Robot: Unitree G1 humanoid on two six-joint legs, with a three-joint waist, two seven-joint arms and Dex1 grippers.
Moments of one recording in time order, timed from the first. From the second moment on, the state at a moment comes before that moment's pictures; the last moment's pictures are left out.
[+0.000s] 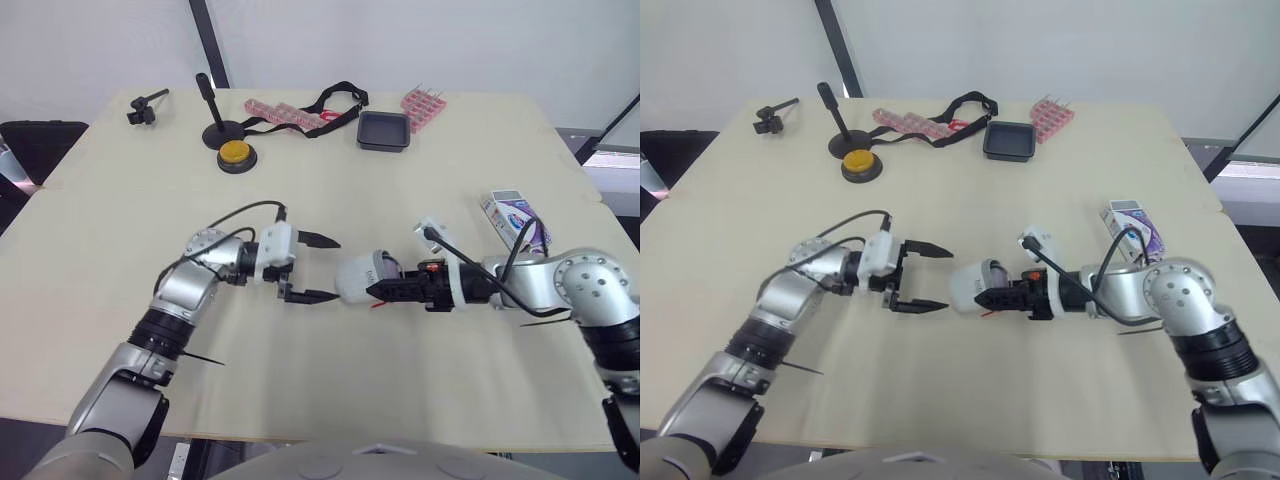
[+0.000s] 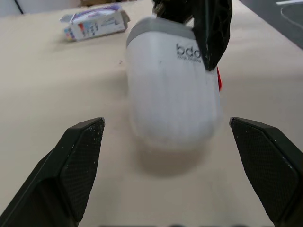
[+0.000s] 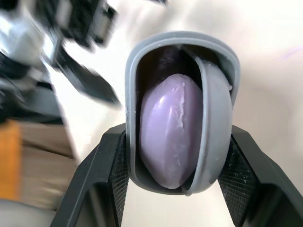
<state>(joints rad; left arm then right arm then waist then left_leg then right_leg) -0.50 0.47 -0.28 0.20 -0.34 0.03 -1.32 -0.47 -0.79 0.15 -0.29 1.42 1.29 0.23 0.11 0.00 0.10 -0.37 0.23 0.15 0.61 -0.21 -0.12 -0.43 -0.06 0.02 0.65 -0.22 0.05</state>
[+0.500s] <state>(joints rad) -0.58 0.41 -0.31 0.04 -0.37 0.43 -1.21 -0.87 -0.99 0.57 -0.54 0.80 1.25 0.74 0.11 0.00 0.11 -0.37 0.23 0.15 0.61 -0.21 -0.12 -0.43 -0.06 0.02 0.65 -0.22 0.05</state>
